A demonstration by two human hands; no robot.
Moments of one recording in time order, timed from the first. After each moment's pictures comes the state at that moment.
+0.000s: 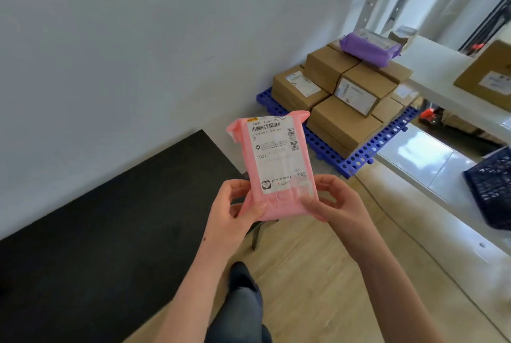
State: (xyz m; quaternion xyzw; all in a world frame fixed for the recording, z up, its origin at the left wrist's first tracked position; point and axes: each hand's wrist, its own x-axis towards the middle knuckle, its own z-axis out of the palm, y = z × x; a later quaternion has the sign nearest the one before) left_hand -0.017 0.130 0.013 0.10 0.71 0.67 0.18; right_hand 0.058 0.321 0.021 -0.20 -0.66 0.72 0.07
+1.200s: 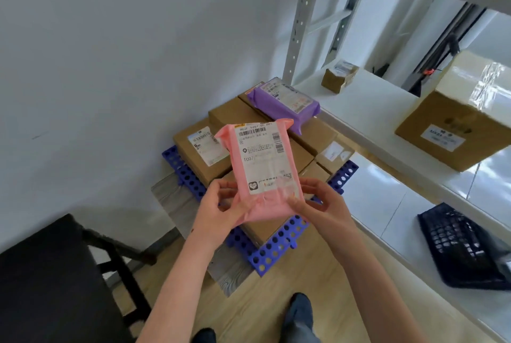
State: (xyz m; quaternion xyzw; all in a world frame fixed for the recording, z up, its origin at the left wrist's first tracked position) left_hand -0.181 0.501 0.007 0.07 0.73 0.64 0.23; right_hand -0.081 0.678 0.022 -0.23 -0.68 0.69 0.10
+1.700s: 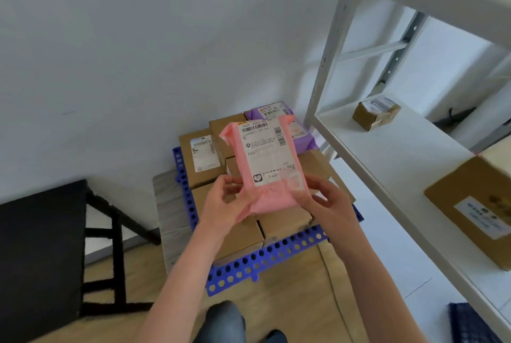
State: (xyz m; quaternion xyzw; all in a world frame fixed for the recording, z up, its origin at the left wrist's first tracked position) left_hand -0.163 0.654 0.029 -0.07 0.73 0.67 0.12; right_hand -0.121 0.845 0.040 -0.06 -0.71 0.71 0.01
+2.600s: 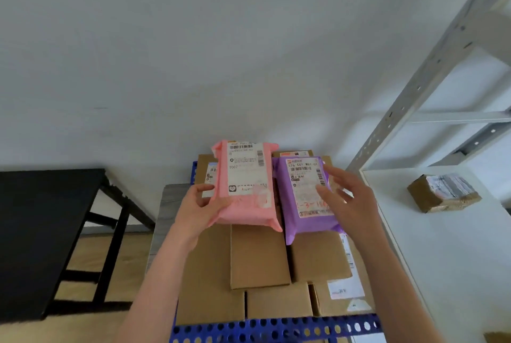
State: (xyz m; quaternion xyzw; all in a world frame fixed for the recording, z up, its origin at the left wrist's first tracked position) left_hand -0.288 0.633 -0.008 -0.28 0.68 0.67 0.05; right_hand -0.332 0.903 0.031 0.00 -0.83 0.56 0.01
